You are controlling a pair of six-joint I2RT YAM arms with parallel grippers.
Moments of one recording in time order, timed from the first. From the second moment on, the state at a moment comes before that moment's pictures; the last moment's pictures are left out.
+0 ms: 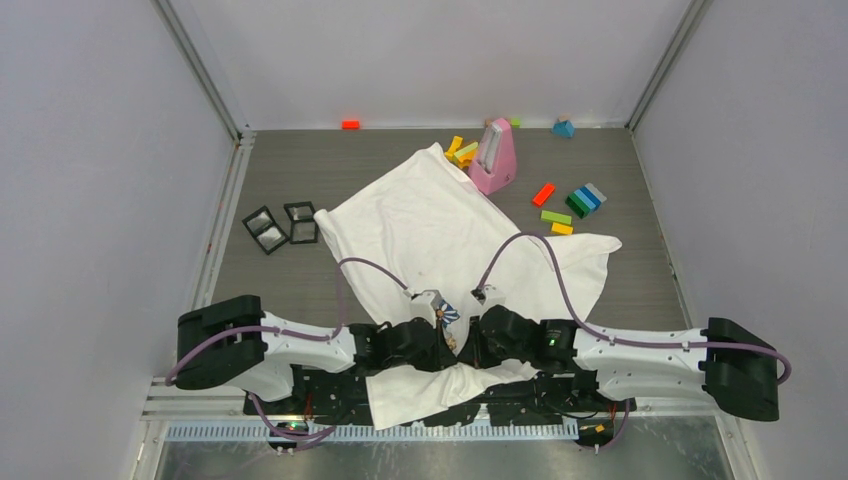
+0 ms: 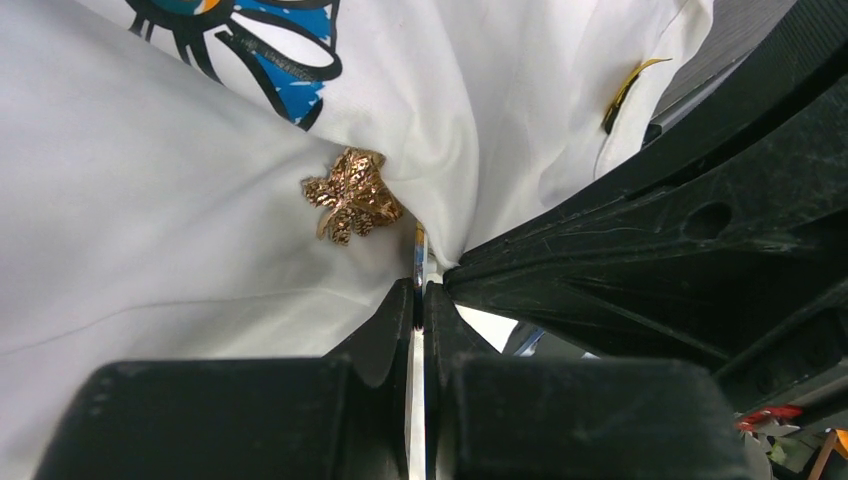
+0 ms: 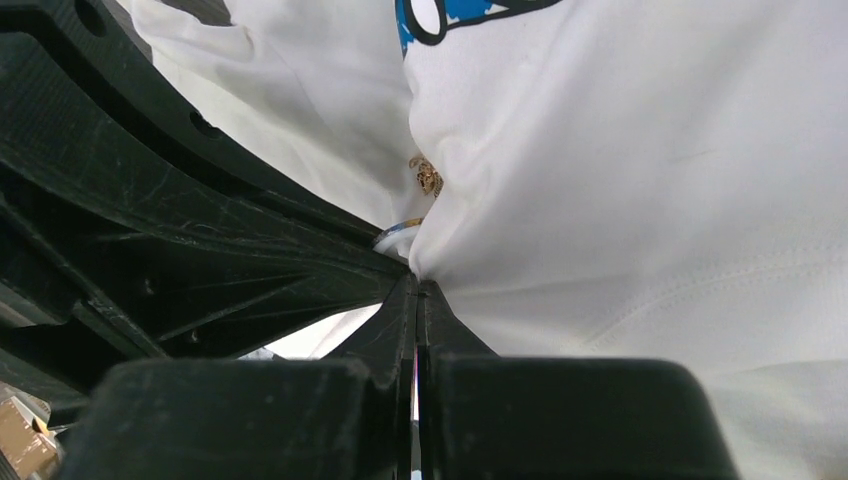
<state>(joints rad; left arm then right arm) -1.34 1.40 0.49 0.22 -0.17 -1.11 1.21 0.99 0.36 -0.18 0.08 0.96</state>
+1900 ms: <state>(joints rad) -1.34 1.39 0.35 0.51 -0.18 -1.11 1.21 1.01 0.34 -0.21 0.06 0.96</state>
